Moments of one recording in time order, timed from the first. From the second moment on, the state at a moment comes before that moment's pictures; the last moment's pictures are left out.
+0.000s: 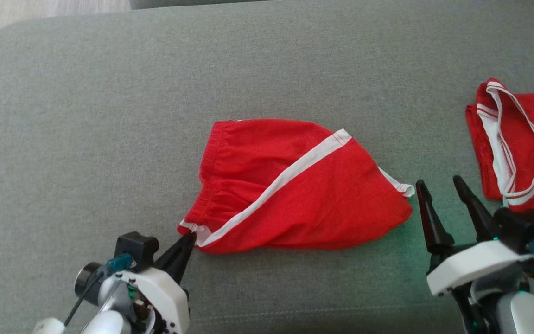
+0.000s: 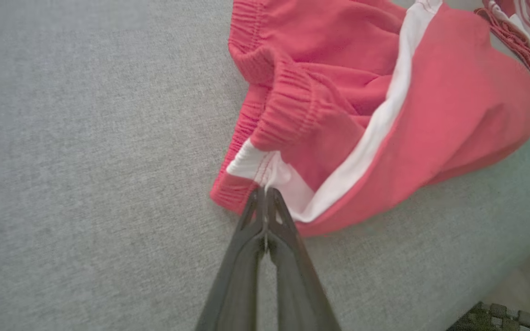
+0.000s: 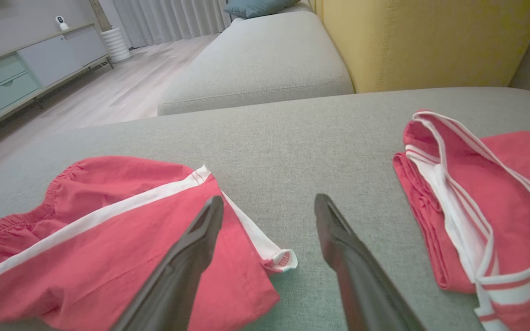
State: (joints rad) left arm -0.04 0.24 -0.41 0.19 -0.32 -0.07 0.07; right arm 0.06 -0.07 0.04 -0.08 0.20 0.13 0.13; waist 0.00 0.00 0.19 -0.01
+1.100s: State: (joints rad) left arm -0.16 0.19 -0.44 0.23 -0.32 -0.06 -0.06; right arm -0.47 -0.31 0.41 0.29 0.47 0.13 0.42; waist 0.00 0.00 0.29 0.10
